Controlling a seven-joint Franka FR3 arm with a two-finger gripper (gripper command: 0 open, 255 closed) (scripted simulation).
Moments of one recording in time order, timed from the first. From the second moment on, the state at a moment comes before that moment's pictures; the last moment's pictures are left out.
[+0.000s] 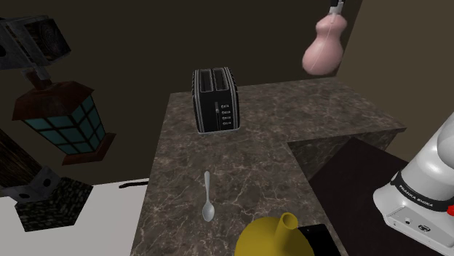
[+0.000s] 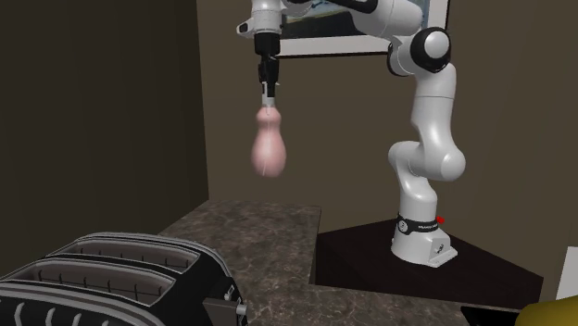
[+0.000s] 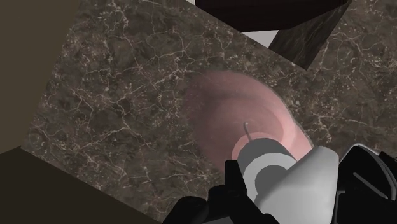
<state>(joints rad) -0.04 -0.10 -0.27 -1.48 -0.07 1.37 -0.31</state>
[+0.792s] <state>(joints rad) -0.06 0.04 -0.29 -1.13 -0.03 1.16 -0.34</state>
